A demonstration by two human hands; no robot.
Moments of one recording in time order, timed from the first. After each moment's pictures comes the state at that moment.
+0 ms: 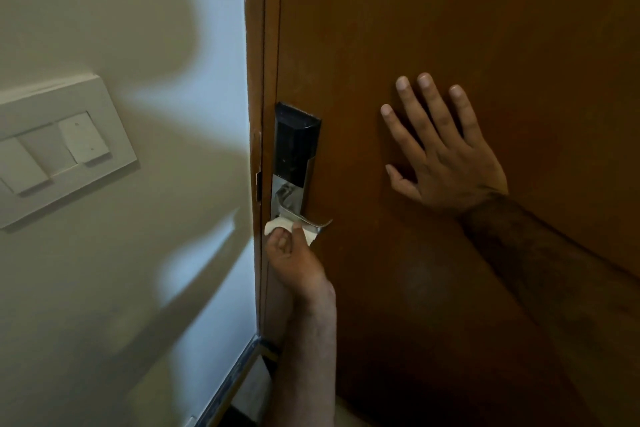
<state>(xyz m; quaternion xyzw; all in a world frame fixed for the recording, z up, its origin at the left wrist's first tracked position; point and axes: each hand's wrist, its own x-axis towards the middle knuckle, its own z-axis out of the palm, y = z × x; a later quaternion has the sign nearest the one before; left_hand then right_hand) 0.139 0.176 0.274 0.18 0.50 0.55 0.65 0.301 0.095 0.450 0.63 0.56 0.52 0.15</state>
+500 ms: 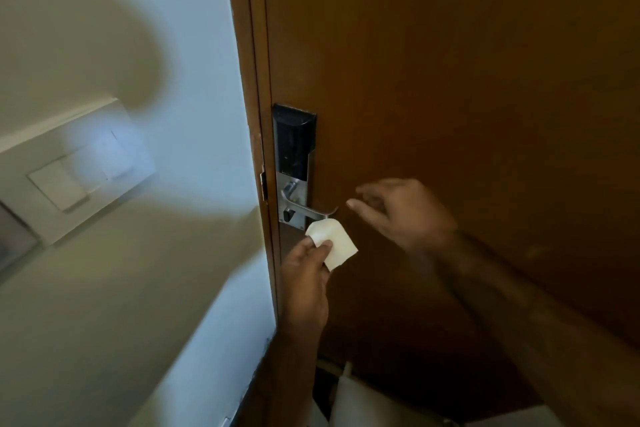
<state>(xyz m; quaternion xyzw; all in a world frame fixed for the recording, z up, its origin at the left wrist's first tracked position) 0.066 0.157 0.269 0.30 0.32 0.35 0.82 0.193 0.076 0.408 0.85 0.51 -0.03 -0.15</state>
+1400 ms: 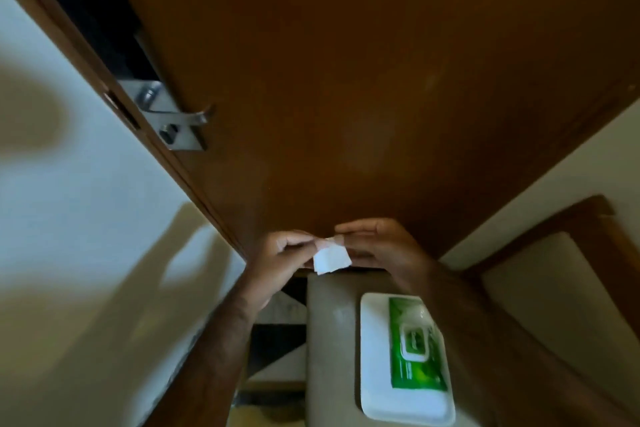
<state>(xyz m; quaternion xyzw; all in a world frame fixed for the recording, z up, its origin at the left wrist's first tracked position) 0.033 0.082 0.181 0.70 0.22 -0.01 0.67 0.147 -0.106 0.193 0.71 0.05 -0.41 -0.57</state>
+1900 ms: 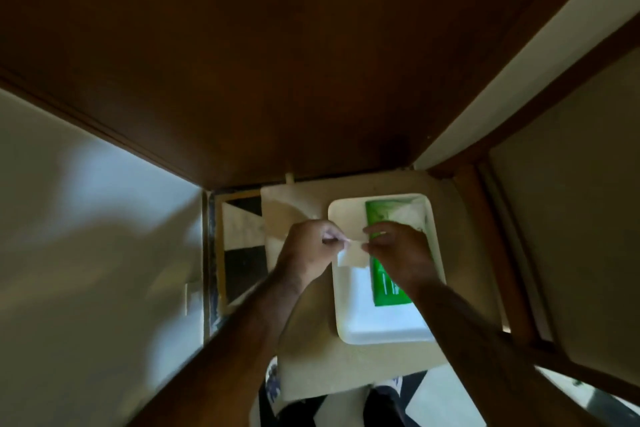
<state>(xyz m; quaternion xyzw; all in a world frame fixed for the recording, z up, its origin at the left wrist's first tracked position) 0.042 -0.064 -0.093 0.85 0.21 -0.21 0.44 0.080 -0.235 -0.084 0.87 -0.06 -0.31 -0.37</state>
